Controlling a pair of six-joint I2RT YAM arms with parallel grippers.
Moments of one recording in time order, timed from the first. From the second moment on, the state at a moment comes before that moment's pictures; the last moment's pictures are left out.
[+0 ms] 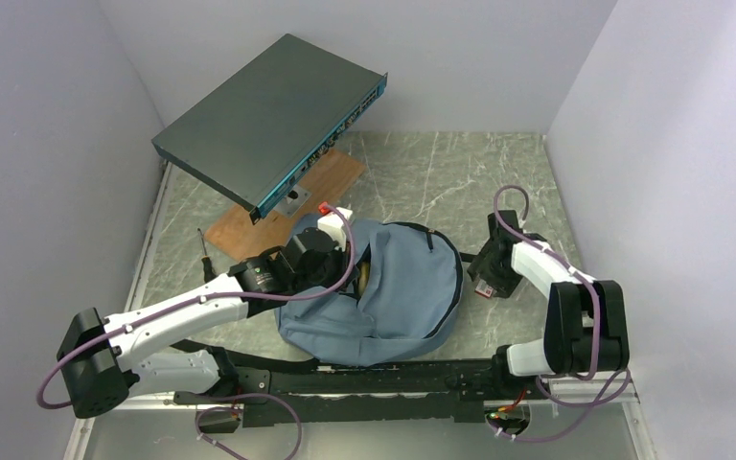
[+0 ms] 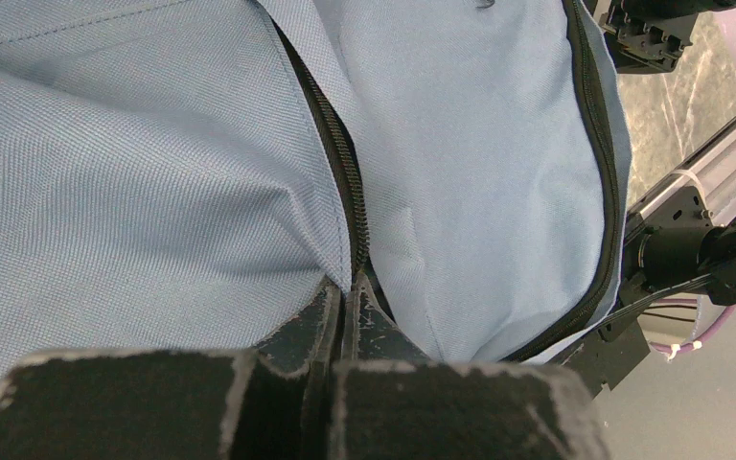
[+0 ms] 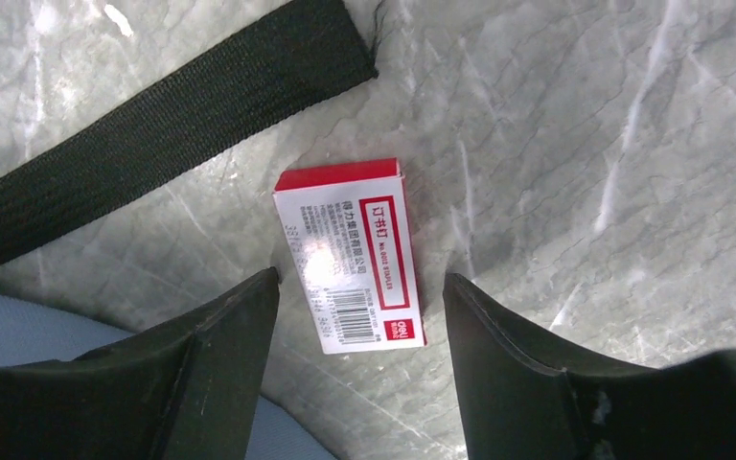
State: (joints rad) left arm -0.97 1.14 0.85 -0.28 -0.12 -0.54; right arm 0.03 1.38 0.69 -0.60 0.18 0.72
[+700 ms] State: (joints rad) left arm -0.97 1.14 0.86 -0.30 -0.12 -0.57; right arm 0.03 1.29 0.69 -0.57 0.24 0.67
